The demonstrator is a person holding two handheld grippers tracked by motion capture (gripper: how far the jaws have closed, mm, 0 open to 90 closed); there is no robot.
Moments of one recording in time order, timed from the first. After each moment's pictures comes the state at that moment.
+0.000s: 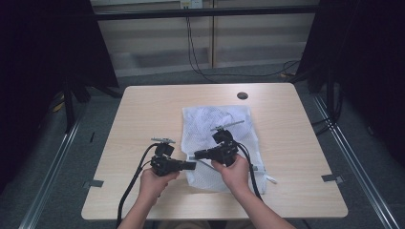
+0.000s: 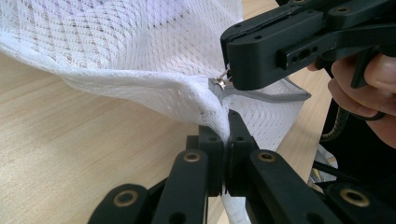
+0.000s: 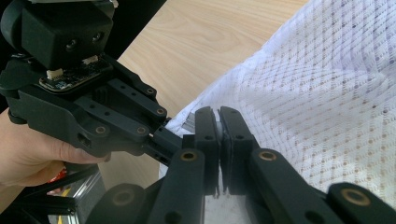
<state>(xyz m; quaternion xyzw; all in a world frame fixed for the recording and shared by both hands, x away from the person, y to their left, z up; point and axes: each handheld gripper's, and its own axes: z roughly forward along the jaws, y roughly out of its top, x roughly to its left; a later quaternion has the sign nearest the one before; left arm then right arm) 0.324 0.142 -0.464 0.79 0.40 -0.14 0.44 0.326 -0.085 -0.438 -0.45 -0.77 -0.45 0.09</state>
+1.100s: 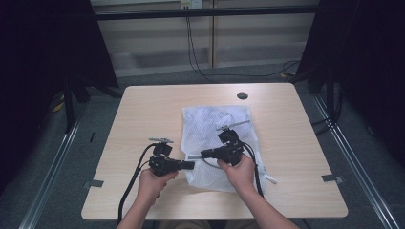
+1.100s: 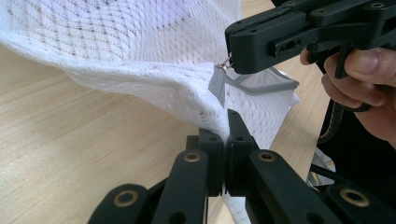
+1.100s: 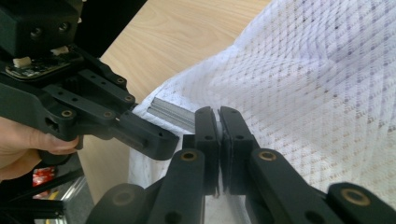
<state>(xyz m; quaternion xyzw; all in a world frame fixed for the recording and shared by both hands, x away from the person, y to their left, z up) 0.324 0.147 -0.463 0.79 0.40 -0.14 0.45 0.327 -0.102 -0.442 -0.47 -0.77 -0.44 0.07</state>
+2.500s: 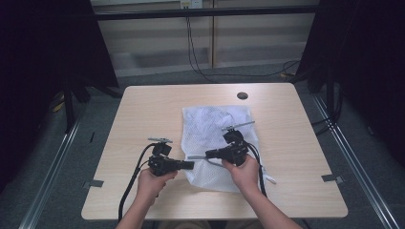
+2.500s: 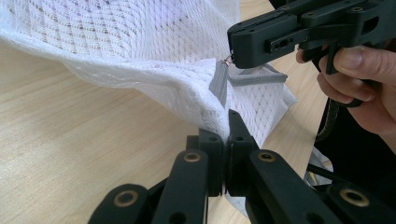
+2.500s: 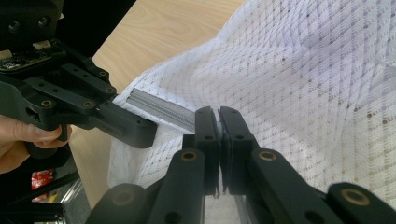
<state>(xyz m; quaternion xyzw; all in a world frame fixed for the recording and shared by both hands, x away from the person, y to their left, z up) 0.324 0.148 -0.462 0.79 0.40 -0.15 0.45 0.326 -0.114 -0.445 -0.47 -0.77 -0.43 0.07</state>
